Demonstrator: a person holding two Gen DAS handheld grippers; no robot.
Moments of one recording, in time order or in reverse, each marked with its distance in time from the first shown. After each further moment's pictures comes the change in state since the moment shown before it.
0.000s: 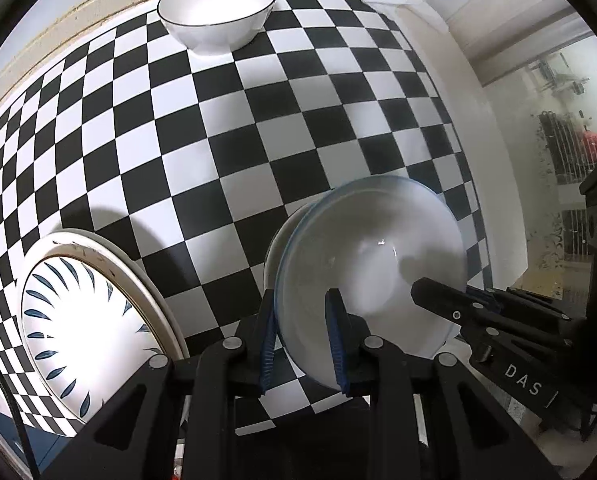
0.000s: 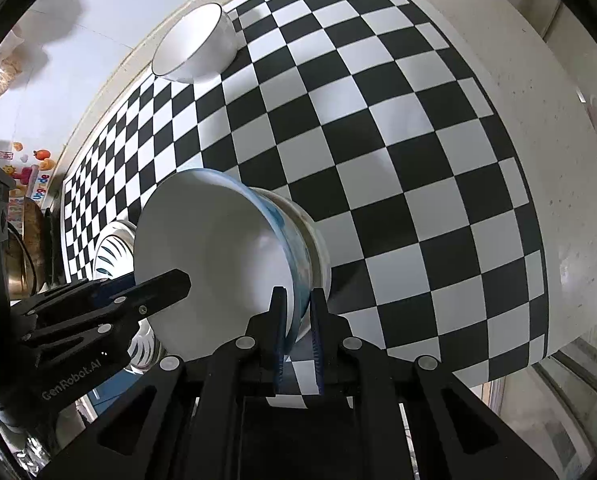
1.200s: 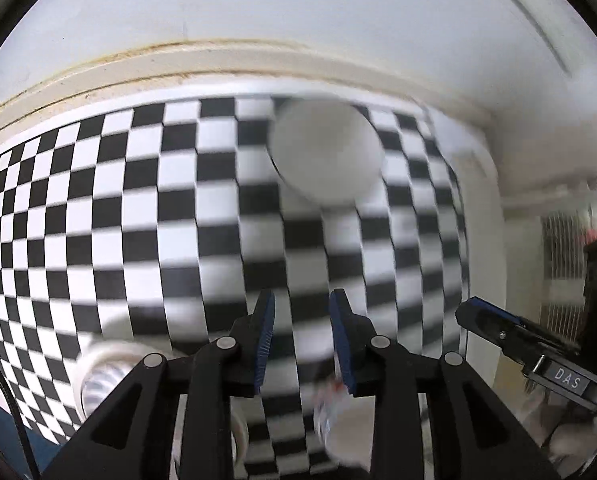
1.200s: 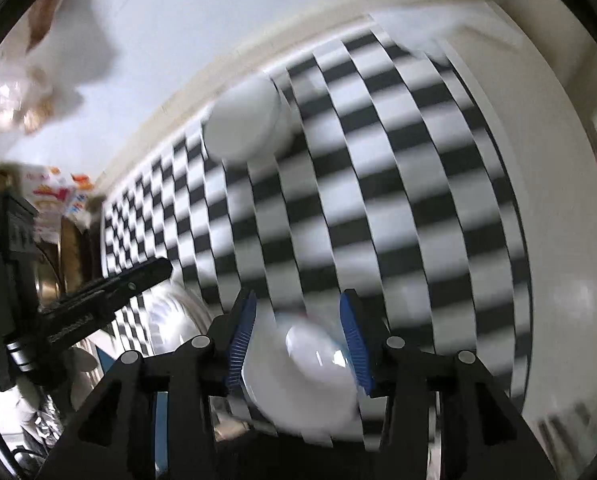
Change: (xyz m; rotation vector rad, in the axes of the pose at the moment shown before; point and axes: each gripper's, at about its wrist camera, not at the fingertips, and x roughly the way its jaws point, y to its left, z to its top) left arm -0.062 0.098 0.119 -0.270 -0.154 -0.023; right arm -0.040 0.040 0.118 -0.063 -0.049 0.124
